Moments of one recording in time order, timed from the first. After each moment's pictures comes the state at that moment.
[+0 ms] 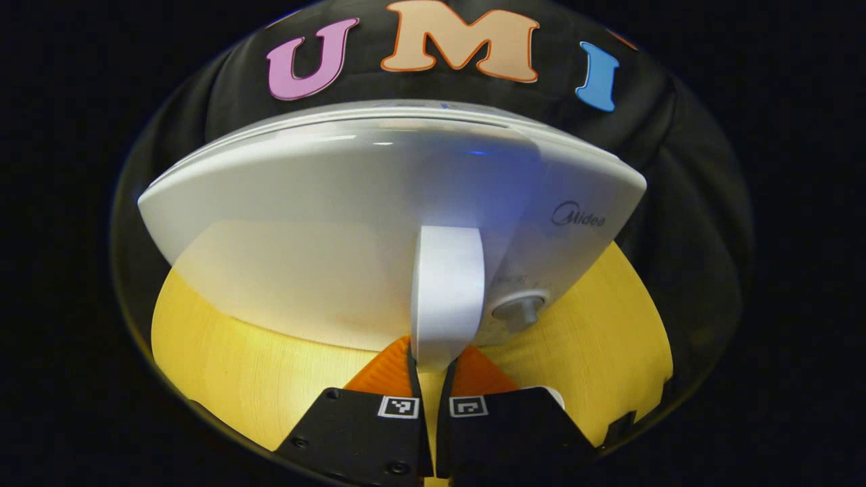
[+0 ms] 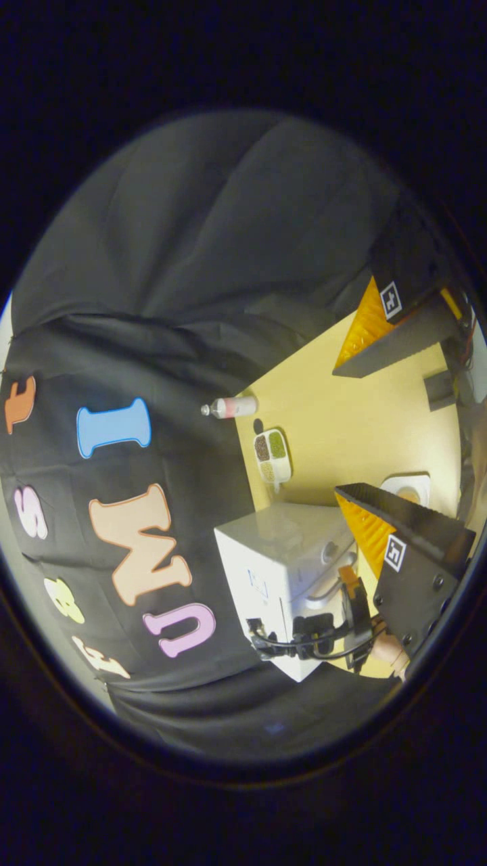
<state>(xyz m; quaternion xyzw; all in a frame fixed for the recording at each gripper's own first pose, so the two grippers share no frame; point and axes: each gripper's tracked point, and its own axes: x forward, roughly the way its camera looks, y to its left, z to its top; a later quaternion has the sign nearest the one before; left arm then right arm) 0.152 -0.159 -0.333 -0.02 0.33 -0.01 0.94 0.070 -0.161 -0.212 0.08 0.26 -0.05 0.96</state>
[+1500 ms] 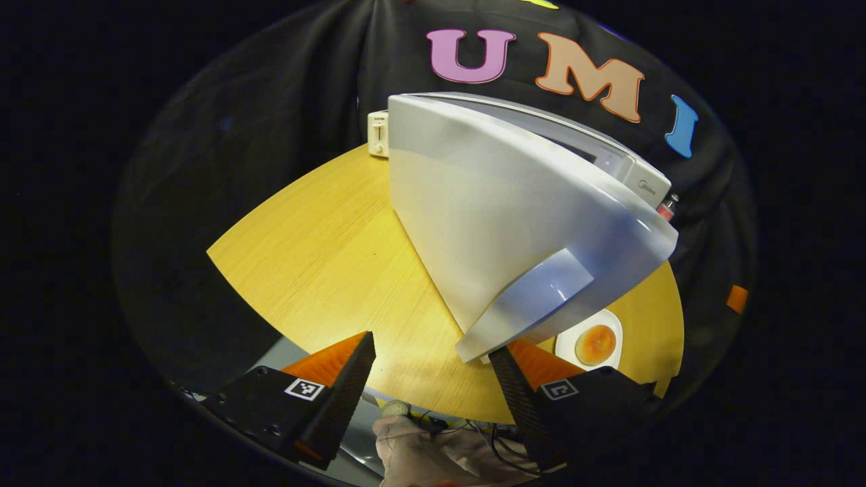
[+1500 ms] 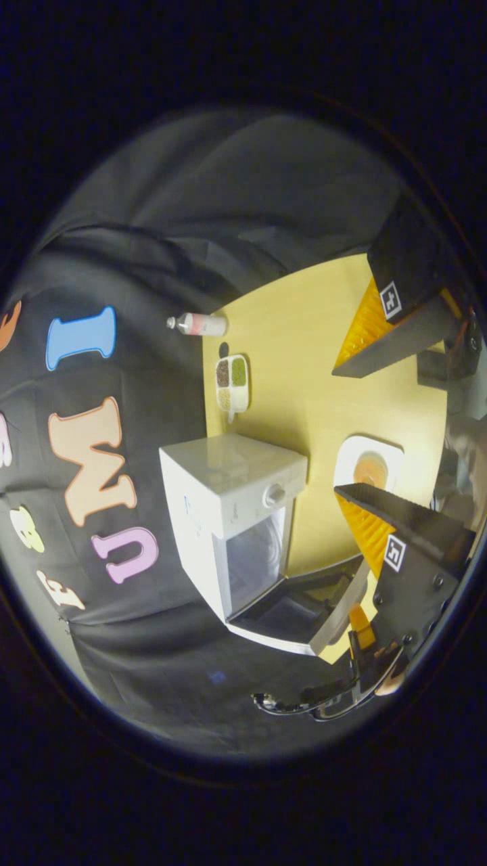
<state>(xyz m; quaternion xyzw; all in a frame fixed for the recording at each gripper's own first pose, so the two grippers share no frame) -0.066 -0.018 -0.334 -0.12 0.33 0.18 0.92 0.045 -0.069 -0.267 0.03 0.33 0.13 0.94</state>
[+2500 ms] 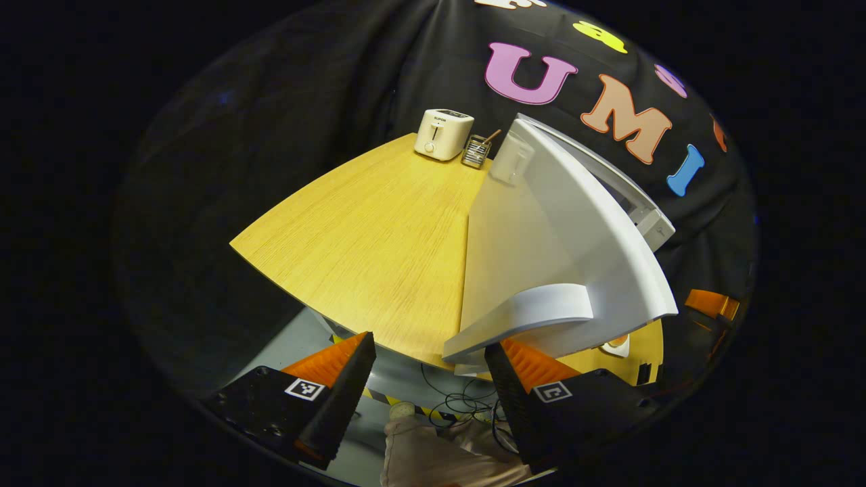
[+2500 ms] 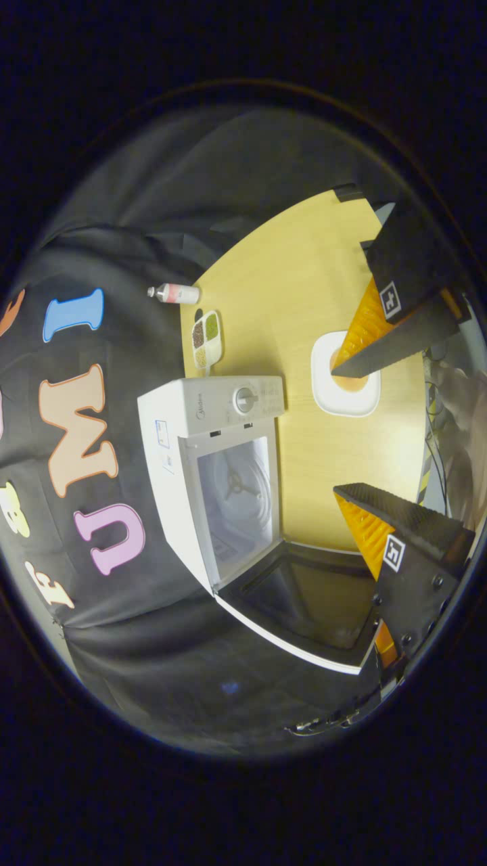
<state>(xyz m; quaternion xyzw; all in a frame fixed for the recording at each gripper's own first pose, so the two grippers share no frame) -0.142 0.154 -0.327 -0.19 0.32 0.12 0.92 -0.012 0.099 -0.283 0.06 0.34 0.07 0.93</state>
